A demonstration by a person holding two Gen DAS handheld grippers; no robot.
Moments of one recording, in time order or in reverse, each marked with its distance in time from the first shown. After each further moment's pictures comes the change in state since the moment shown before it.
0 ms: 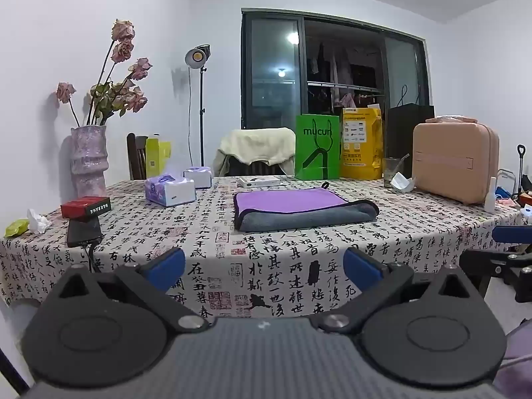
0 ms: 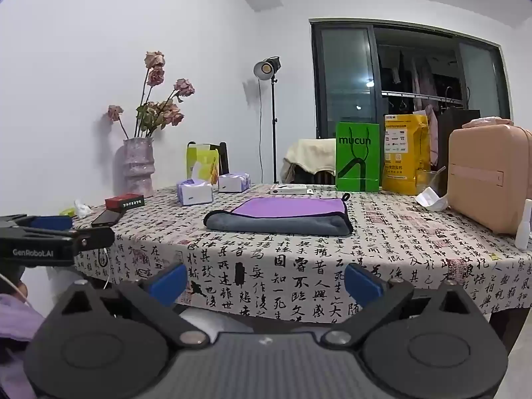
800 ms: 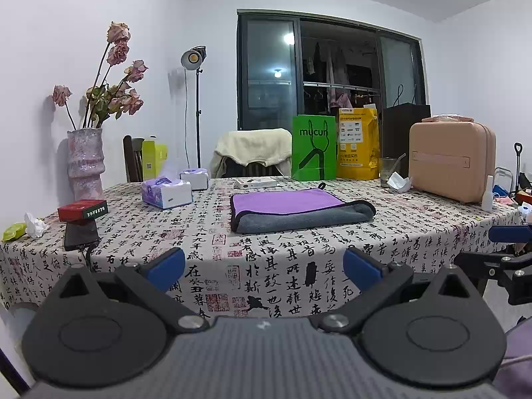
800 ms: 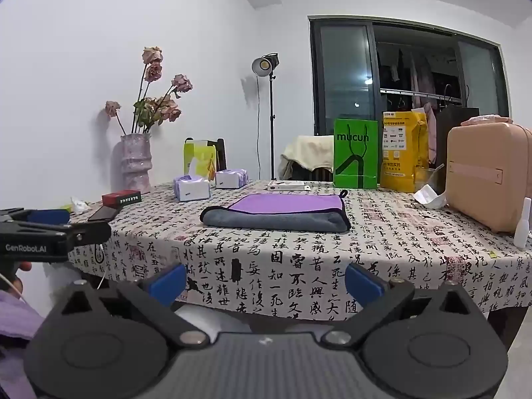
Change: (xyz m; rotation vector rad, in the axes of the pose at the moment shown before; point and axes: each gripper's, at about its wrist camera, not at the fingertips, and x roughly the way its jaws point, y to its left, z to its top) left arm 0.001 -0.005 0.000 0.007 0.000 -0.003; right arm 0.002 -0.003 -0.001 -0.019 0.008 -0.009
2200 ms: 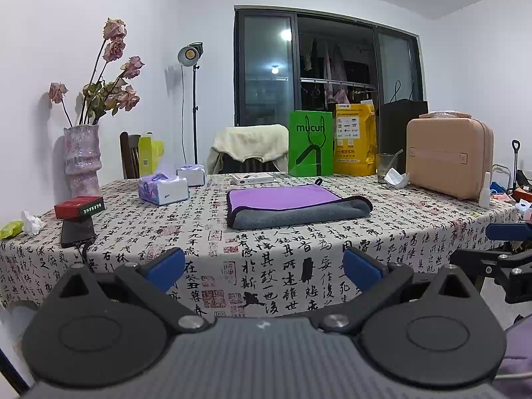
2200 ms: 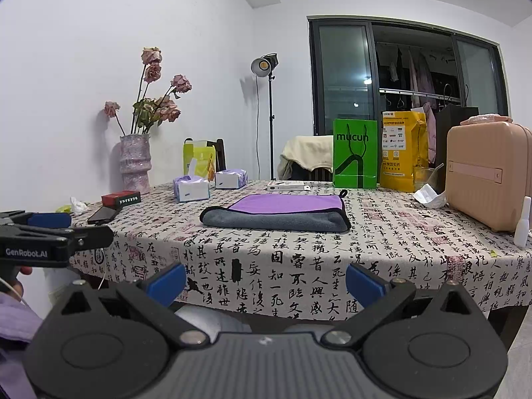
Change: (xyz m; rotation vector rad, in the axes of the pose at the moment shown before) left arm 0.001 -0.002 -0.001 0.008 0.013 -0.016; right arm 0.000 0.003 0.001 0.000 0.003 -0.003
